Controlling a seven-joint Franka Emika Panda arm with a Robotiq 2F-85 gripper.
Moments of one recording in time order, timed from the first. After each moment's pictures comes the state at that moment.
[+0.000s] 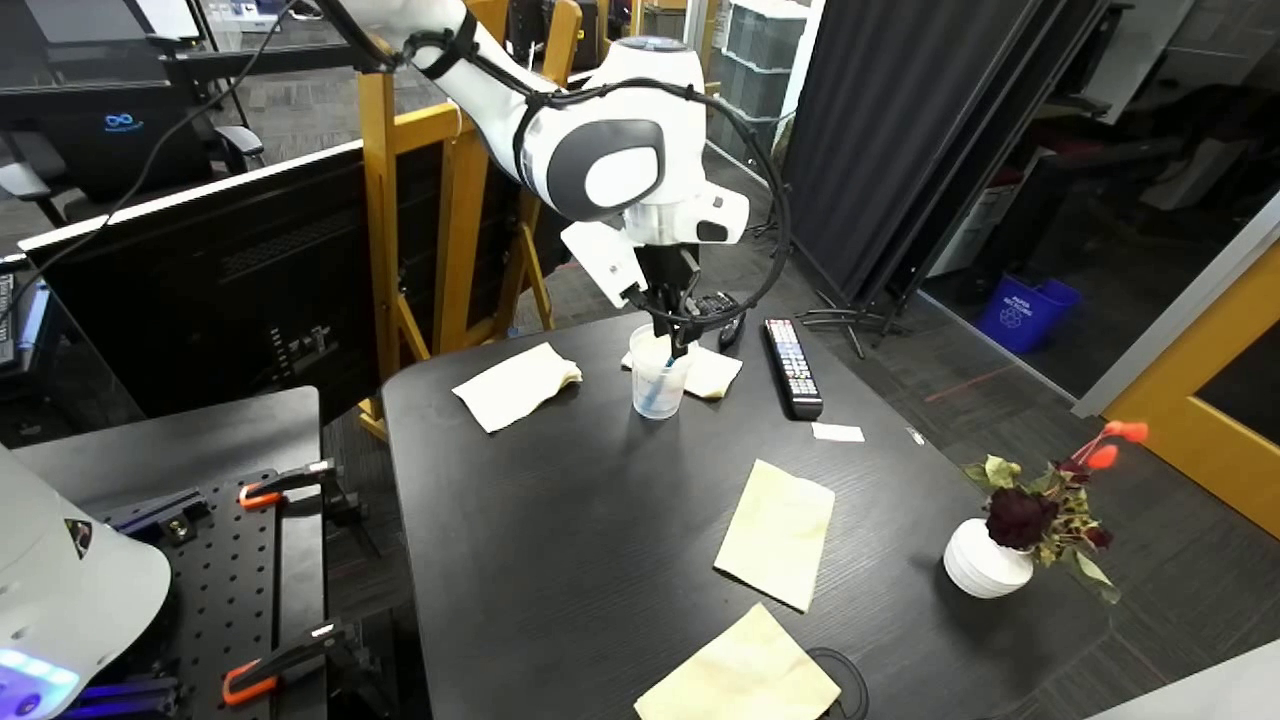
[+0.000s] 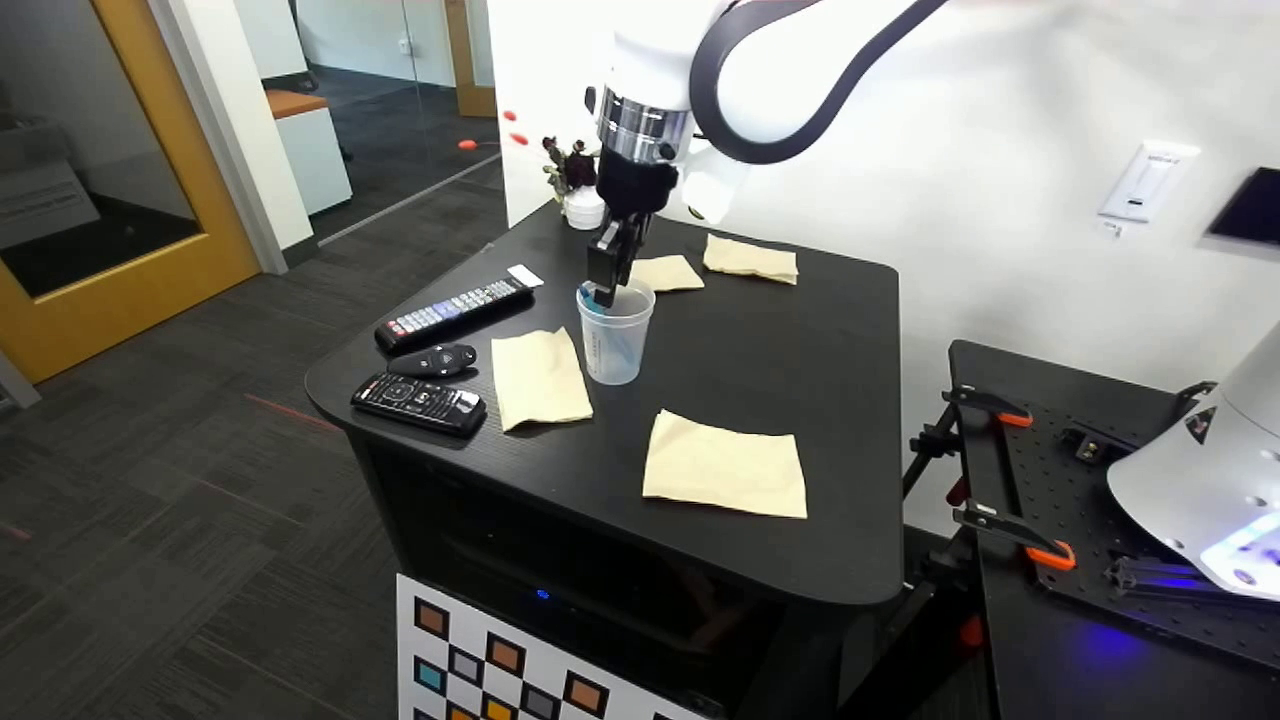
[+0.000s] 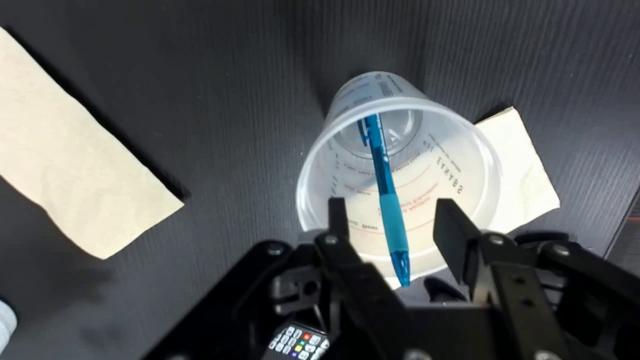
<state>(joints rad) 0.08 0.39 -0.01 -2.00 -0.09 2.57 0.10</state>
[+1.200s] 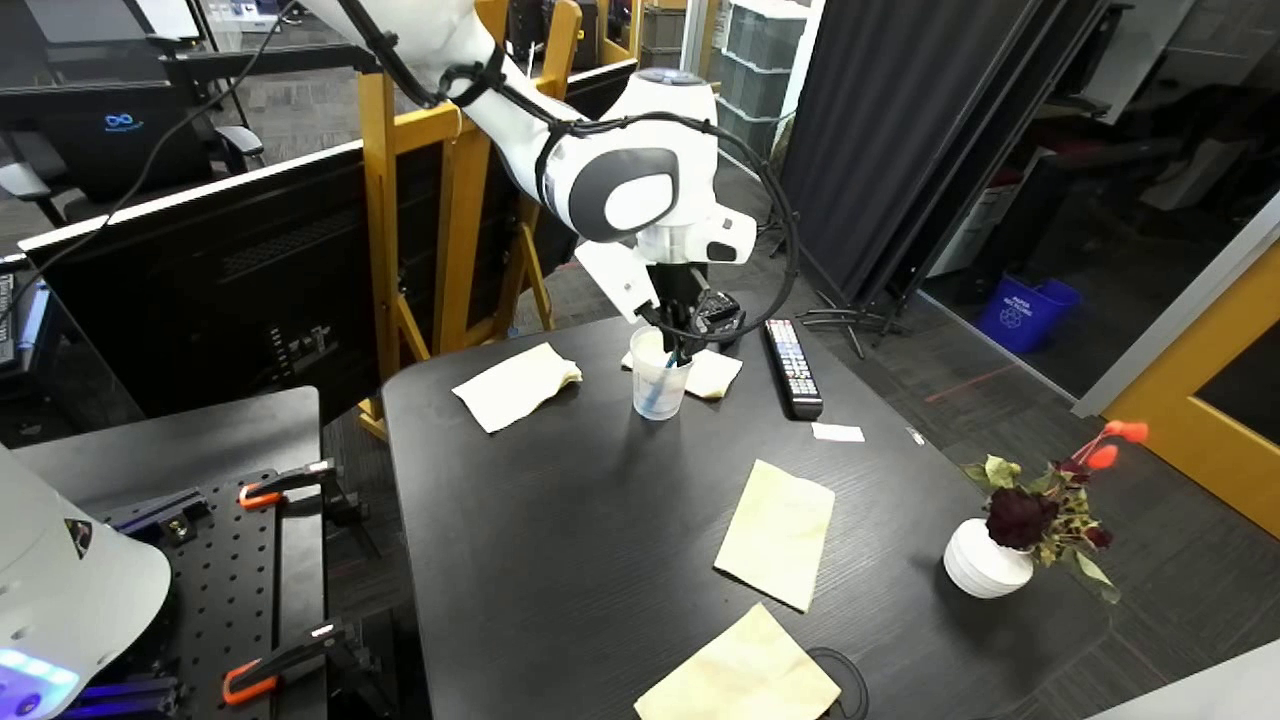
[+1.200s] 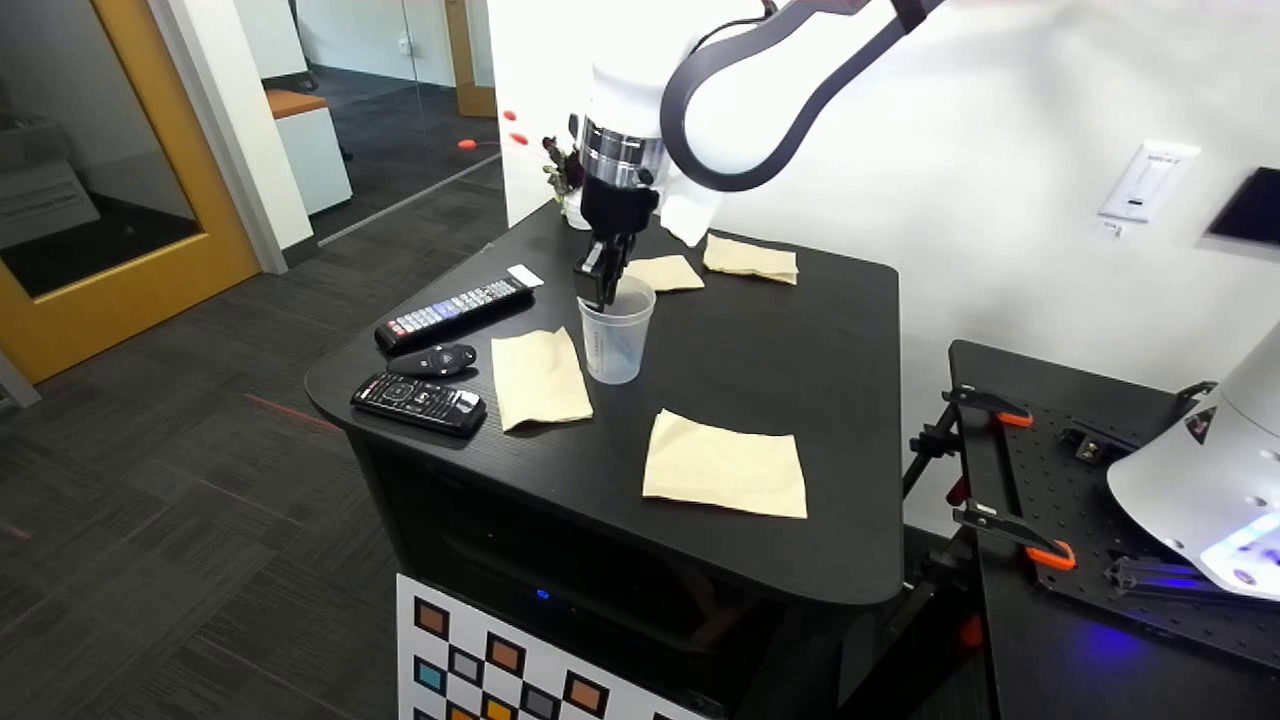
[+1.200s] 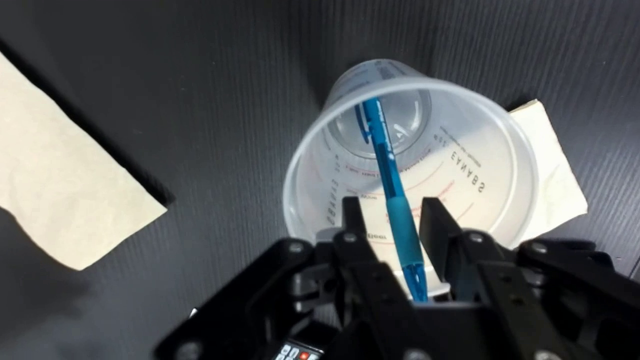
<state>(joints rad) 0.08 0.48 -0.01 -1.92 -0.09 2.57 0.10</state>
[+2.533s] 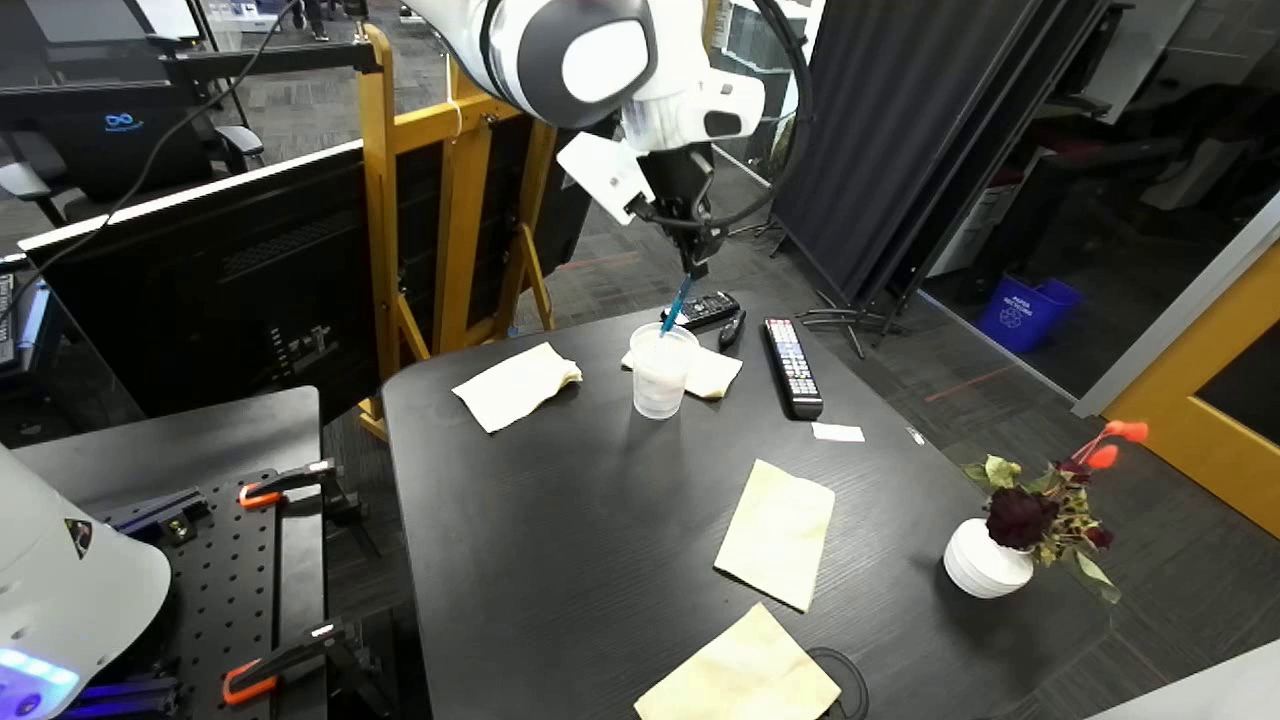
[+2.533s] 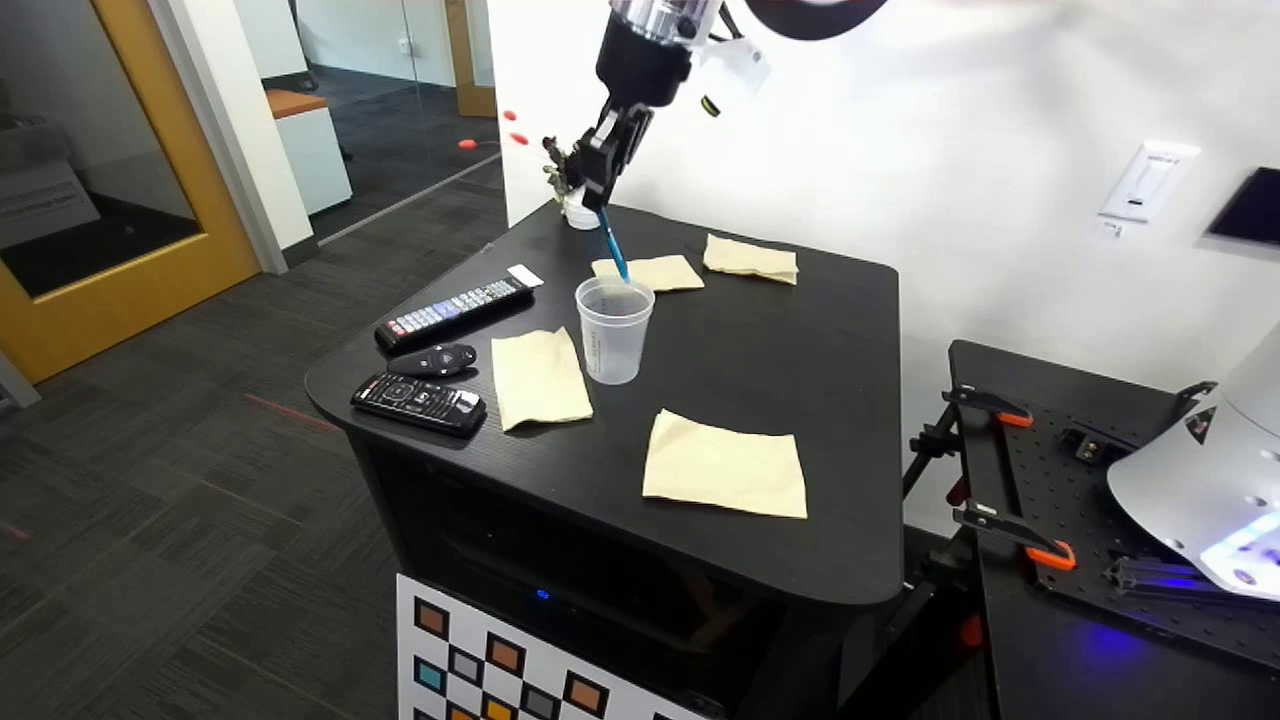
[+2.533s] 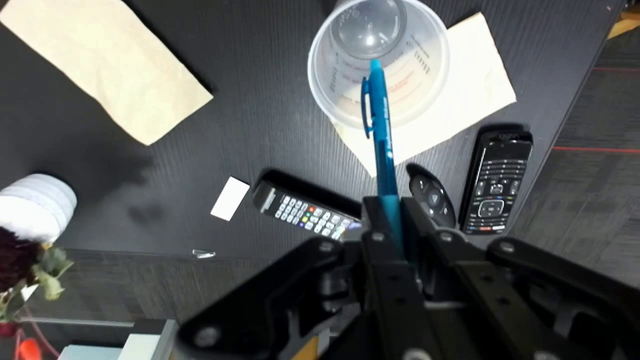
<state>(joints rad) 0.09 0.21 -0.02 -2.02 -0.11 2.57 0.10</state>
